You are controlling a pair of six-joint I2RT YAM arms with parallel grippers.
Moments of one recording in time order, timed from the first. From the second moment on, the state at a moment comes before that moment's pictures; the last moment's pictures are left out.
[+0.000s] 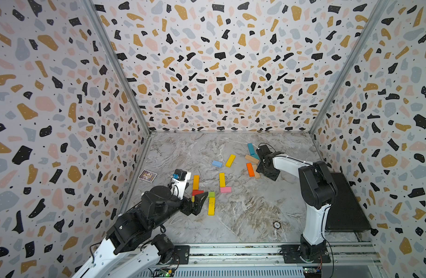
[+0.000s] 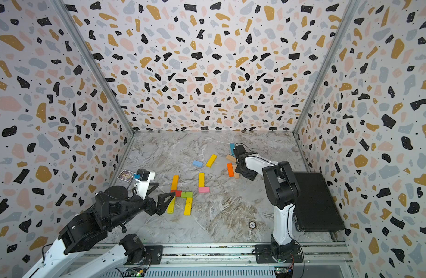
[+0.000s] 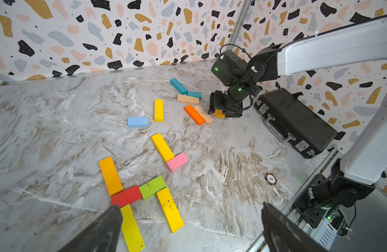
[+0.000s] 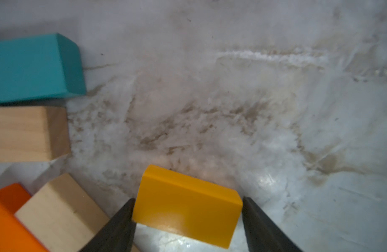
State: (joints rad) left arm -0.76 0.54 0.89 -0.78 -0.05 -0.29; right arm 0.40 1.98 1.32 -0.66 0.26 0.91
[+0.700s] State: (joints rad) left arm -0.76 0.56 0.89 -0.78 -0.07 -0.29; right arm 0.61 1.56 1.08 -0.54 0.14 0.48
